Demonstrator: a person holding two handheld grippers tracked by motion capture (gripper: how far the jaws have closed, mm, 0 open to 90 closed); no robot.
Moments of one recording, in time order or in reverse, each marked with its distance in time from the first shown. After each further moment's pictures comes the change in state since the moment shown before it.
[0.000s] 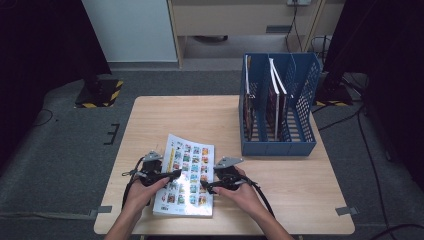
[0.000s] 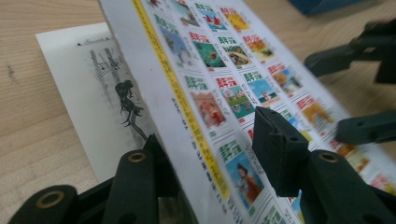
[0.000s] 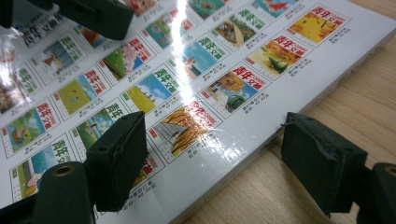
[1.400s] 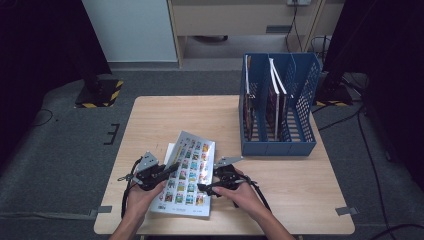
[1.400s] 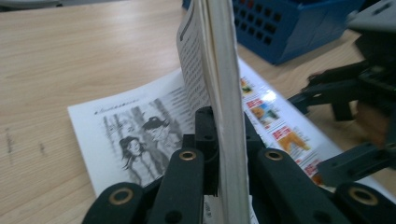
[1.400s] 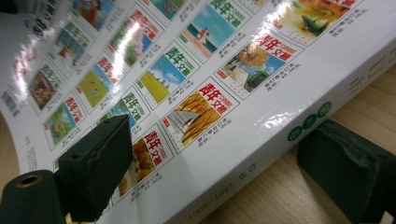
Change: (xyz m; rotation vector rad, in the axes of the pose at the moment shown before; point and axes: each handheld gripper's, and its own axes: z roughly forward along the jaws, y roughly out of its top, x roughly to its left) left arm -0.014 0.001 -0.024 -0.213 0.018 0.118; right arm -0.002 0.000 0.004 0.006 0.128 0.098
